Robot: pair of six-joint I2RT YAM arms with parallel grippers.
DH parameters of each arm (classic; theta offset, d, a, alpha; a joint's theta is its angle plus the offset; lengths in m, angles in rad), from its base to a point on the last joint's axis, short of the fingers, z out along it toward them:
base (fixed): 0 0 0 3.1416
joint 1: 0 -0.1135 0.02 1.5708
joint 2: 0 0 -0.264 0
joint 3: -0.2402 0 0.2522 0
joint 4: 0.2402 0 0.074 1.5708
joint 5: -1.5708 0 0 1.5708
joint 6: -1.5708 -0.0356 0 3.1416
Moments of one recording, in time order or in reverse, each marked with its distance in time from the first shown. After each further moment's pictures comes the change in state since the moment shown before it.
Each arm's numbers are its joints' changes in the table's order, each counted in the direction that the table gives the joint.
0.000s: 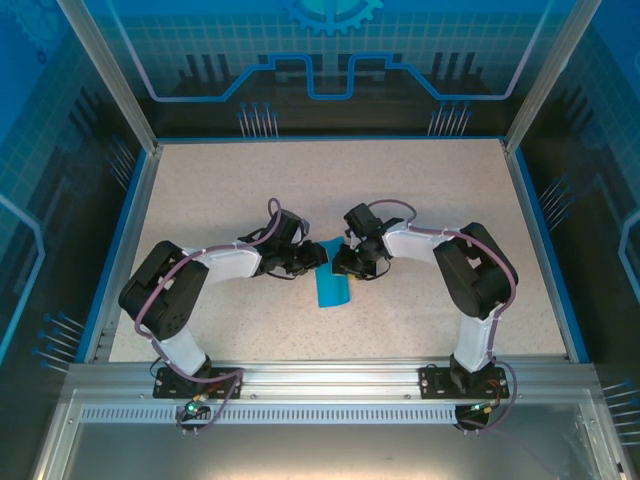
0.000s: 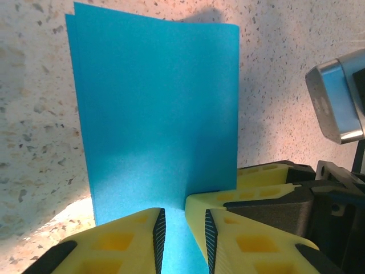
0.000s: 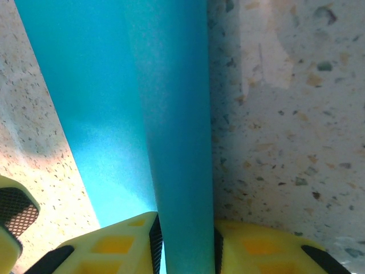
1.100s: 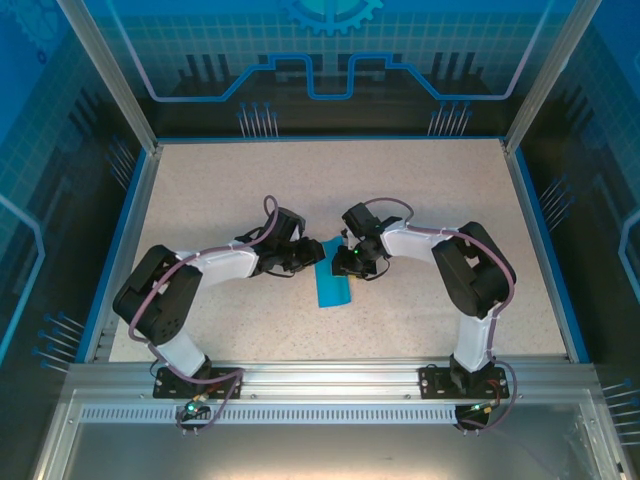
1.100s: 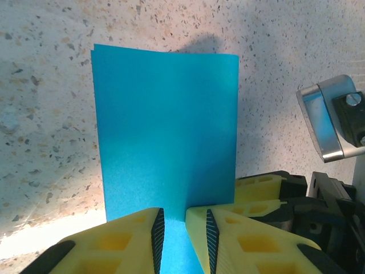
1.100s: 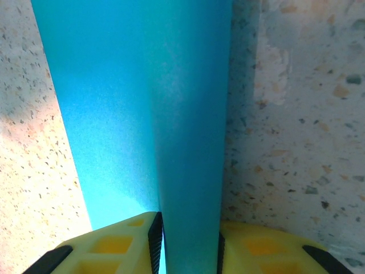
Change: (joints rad) left arm 0.000 -0.038 -0.003 0.023 0.067 0.003; right arm -0.005 0.018 -0.023 0.033 -0.009 0.113
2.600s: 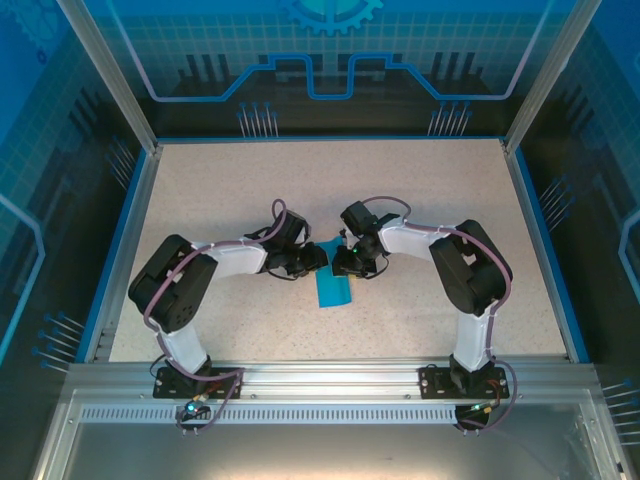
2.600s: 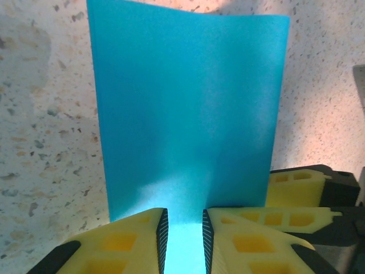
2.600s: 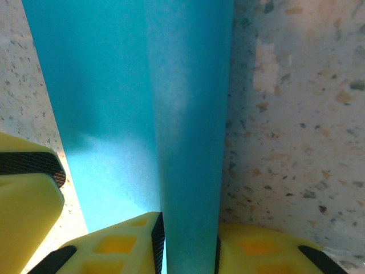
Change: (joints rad) left arm 0.006 0.105 -0.041 0.033 -0.059 -0.012; right arm 0.000 0.028 -0.042 0.056 -0.001 0.034
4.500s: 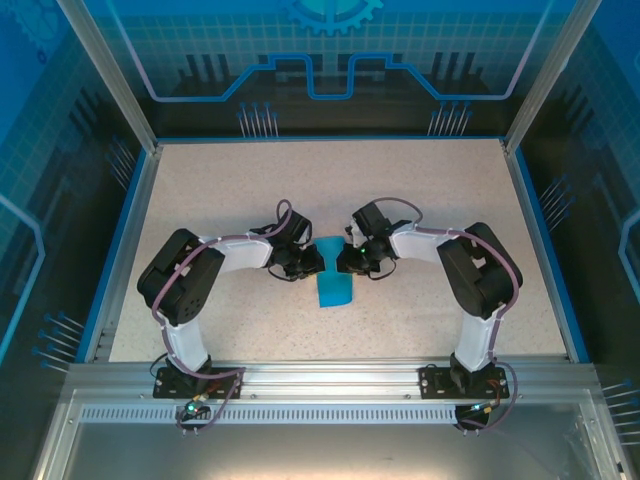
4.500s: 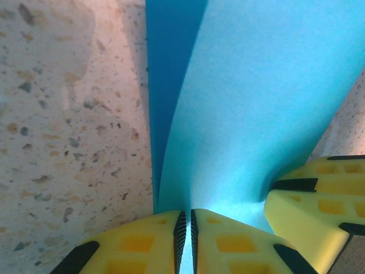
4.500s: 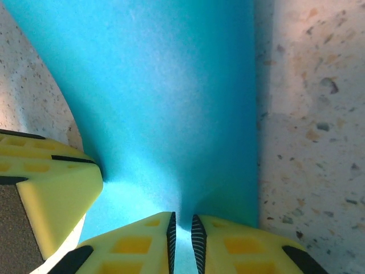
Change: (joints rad) left arm 0.000 0.063 -0.071 0.146 0.019 -0.063; right arm 0.055 -0.068 0.124 -0.196 0.075 0.025
